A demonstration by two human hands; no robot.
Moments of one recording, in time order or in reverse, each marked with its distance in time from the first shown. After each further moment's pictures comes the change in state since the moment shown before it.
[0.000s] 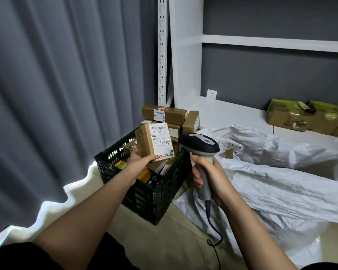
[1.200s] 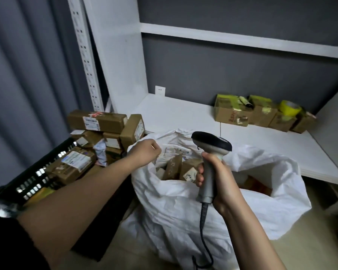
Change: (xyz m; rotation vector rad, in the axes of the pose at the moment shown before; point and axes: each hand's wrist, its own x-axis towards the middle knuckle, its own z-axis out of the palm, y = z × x) left_hand 0.075 0.094 0.232 0.679 -0.337 0.396; right_hand 0.042 -0.067 -0.156 0.184 0.431 -0.060
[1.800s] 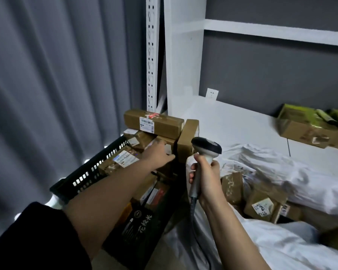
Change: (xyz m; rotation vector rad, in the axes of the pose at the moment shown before) left_hand 0.057 -0.137 -0.096 0.283 0.112 -0.143; right_hand 0.104 0.124 0.173 -0.107 0.046 0.099
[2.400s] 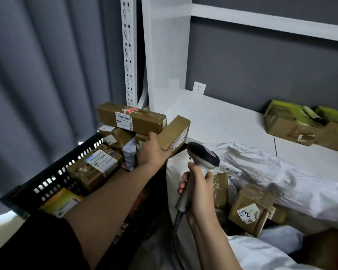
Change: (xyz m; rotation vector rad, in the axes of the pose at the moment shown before) left_hand 0.035 0.051 0.053 -0.212 0.283 -0.122; right_hand 0.023 0.009 -0.030 0.120 0.113 0.012
